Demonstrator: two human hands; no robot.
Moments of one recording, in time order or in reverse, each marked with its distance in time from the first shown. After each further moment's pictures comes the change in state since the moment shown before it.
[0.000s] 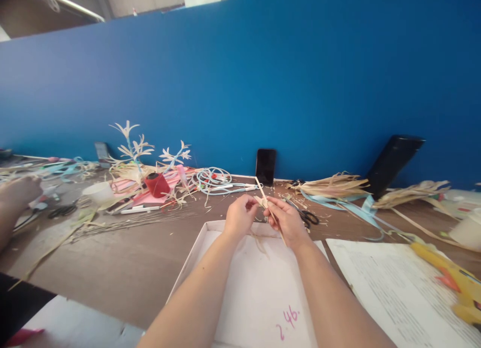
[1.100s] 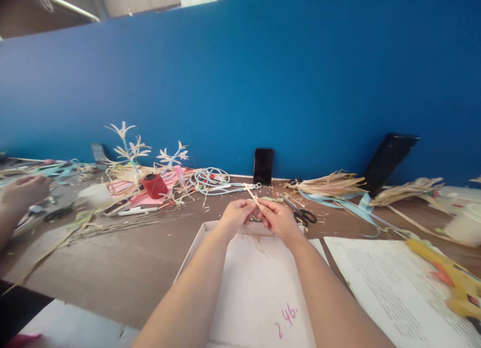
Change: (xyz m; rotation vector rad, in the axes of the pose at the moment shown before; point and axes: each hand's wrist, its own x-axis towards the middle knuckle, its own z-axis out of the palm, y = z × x) left_hand 0.004 0.003 -0.007 -0.521 -0.262 -0.391; right_hand 0.000 0.004 0.001 -0.286 -0.039 -0.041
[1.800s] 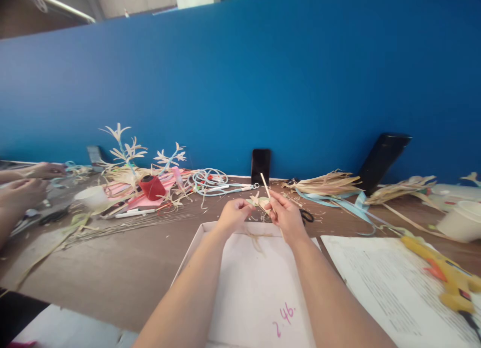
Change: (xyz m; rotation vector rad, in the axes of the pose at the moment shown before) left_hand 0.005 -0.005 -0.006 0.334 0.069 0.148; right_hand 0.007 0.004 -0.012 0.247 0.205 -0.035
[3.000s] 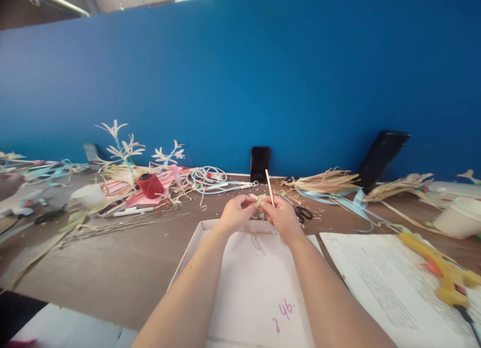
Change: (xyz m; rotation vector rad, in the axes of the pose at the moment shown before) left_hand -0.004 0.004 0.004 0.059 0.019 0.136; right_hand -0.007 -0.005 0.008 -0.270 -0.067 -0.013
